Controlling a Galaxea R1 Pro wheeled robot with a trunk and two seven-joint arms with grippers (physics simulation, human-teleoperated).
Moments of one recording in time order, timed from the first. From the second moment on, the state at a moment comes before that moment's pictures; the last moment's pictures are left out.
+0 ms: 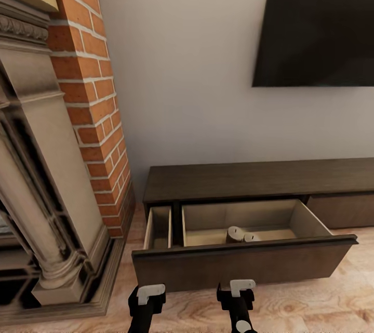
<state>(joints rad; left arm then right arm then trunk) -0.47 -0.12 -1.15 -0.19 1.03 -0.62 0.30 -0.48 0.17 -0.07 -0.16 0.26 -0.37 -0.34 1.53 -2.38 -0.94</state>
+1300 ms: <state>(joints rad) -0.47 -0.12 -1.15 -0.19 1.03 -0.62 0.30 -0.48 0.17 -0.07 -0.15 0.26 -0.38 -0.34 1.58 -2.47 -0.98</state>
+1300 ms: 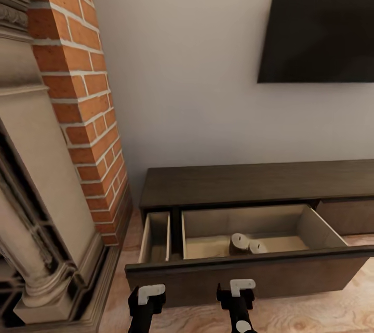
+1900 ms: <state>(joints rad) -0.47 -0.12 -1.15 -0.19 1.03 -0.62 0.30 -0.48 0.17 -0.07 -0.15 0.26 -0.38 -0.34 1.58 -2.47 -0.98</state>
